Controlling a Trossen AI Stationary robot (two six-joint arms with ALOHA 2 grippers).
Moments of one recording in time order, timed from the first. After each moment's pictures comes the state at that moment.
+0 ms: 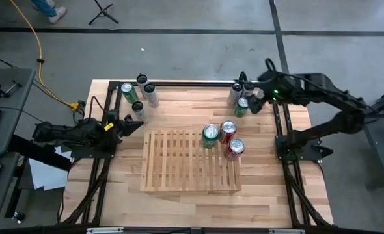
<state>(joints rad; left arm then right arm) -0.10 0.02 0.01 0.30 -0.30 -0.74 -0.16 1.17 1.60 -1.35 0.44 0.60</state>
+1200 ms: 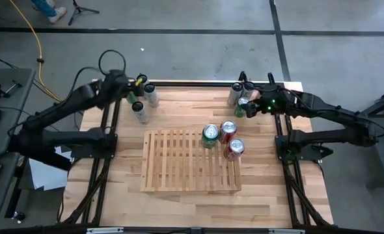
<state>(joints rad) 0.61 0.94 1.01 -0.87 -0.49 -0.74 -0.34 0.90 0.97 -0.83 0.25 0.69</state>
